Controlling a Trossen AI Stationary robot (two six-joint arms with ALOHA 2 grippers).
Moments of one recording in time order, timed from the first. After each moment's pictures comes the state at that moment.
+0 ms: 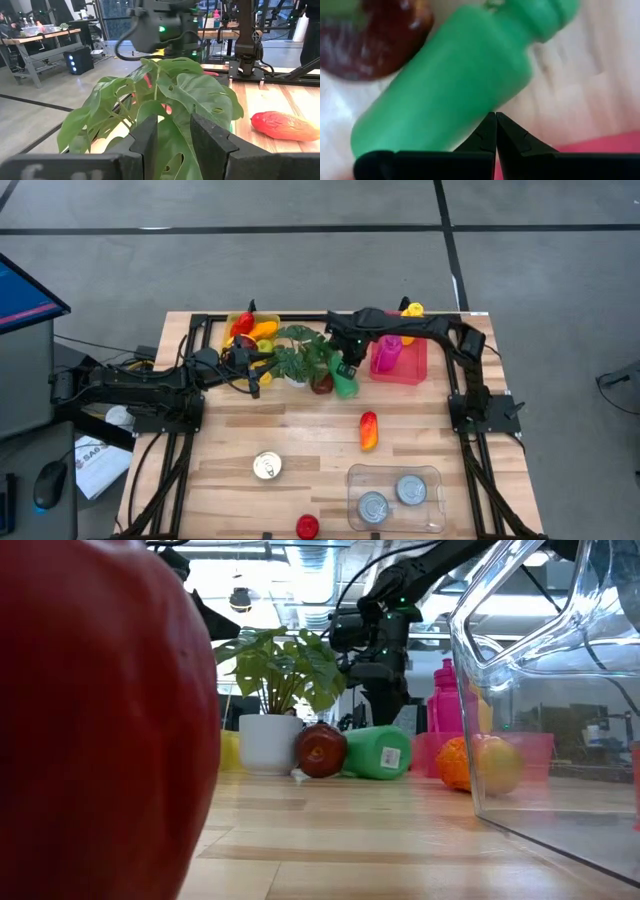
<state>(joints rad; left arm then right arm) 0.25 0.86 0.28 0.49 -0.16 0.07 -0.41 2.02 1.58 -1.00 -0.05 0.00</state>
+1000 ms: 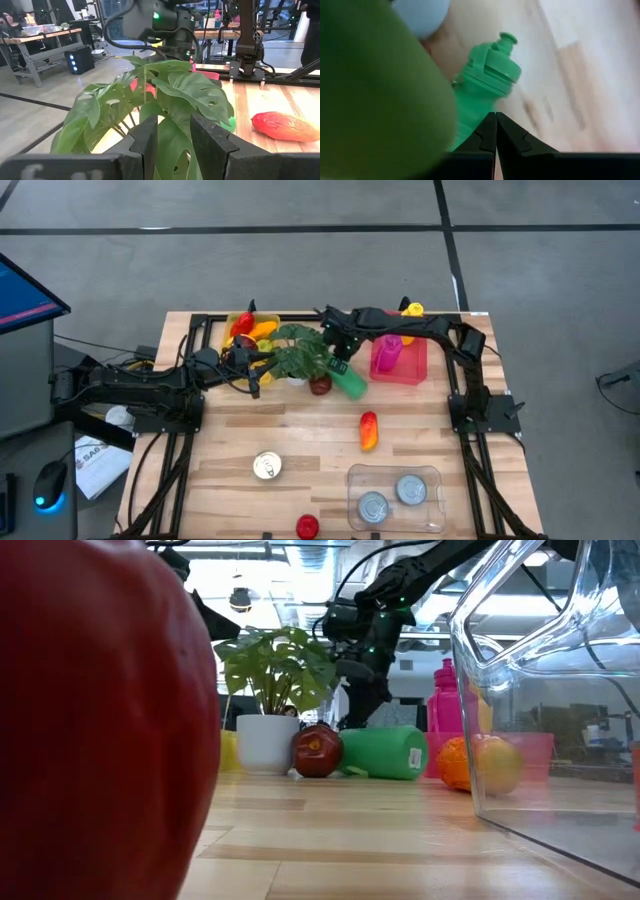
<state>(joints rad) 0.25 0.86 0.28 0.49 -0.16 0.07 -0.40 2.02 1.59 -0.81 -0.05 -0.02</state>
